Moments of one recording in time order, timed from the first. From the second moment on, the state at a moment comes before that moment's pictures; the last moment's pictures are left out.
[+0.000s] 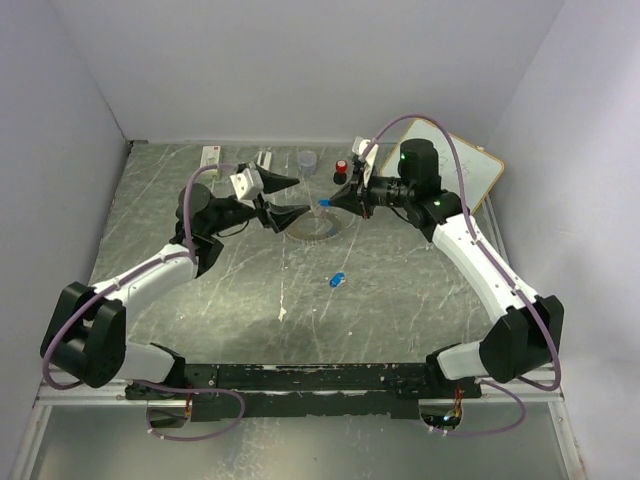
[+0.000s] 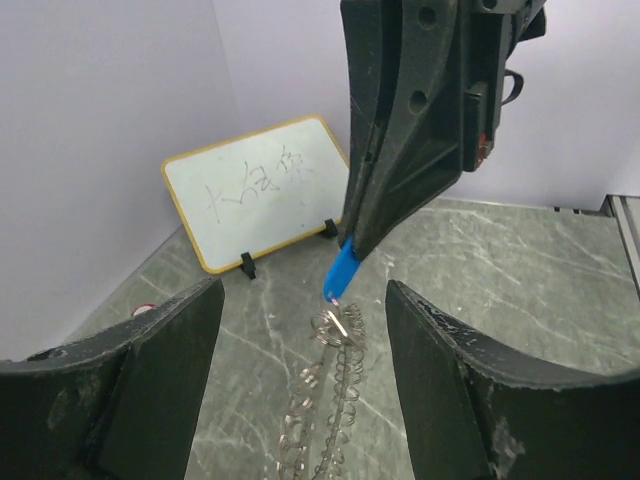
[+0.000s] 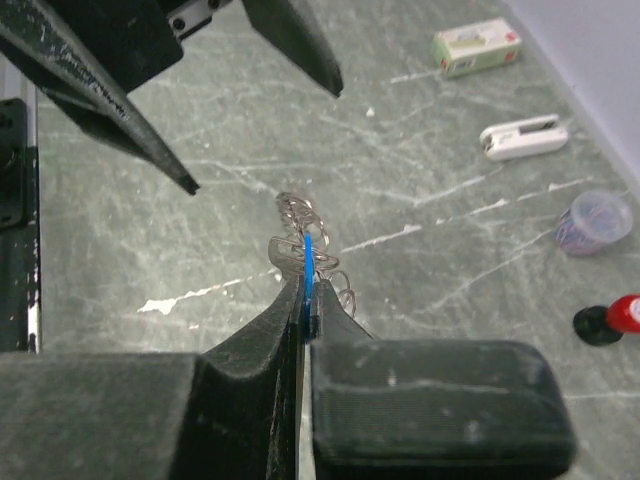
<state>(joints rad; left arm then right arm) -0.47 1.35 0.79 0.87 0.74 -0.07 0.37 1.37 1.25 -0.25 -0.85 -0.33</state>
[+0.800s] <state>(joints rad) -0.59 1.53 1.11 0.29 0.83 0.28 0.37 1.44 1.38 -0.53 -0.85 -0.47</state>
